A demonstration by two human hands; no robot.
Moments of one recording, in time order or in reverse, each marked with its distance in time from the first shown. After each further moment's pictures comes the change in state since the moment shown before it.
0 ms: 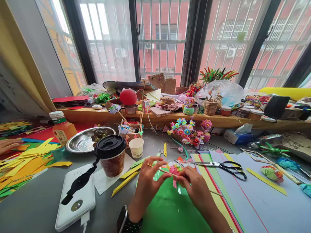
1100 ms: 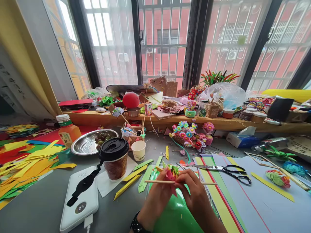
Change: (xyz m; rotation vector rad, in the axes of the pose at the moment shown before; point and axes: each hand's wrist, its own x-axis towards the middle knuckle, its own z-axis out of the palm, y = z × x) left_hand -0.009 0.018 0.033 -1.697 -0.014 -0.949; right_hand -0.006 0.000 0.013 0.083 0.188 -0.397
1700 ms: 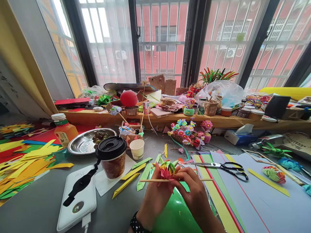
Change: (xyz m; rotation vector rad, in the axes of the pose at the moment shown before) left_hand -0.006 0.007 0.015 -0.141 -0.033 -0.089; right_hand 0.003 -0.007 0.000 -0.018 0.091 0.051
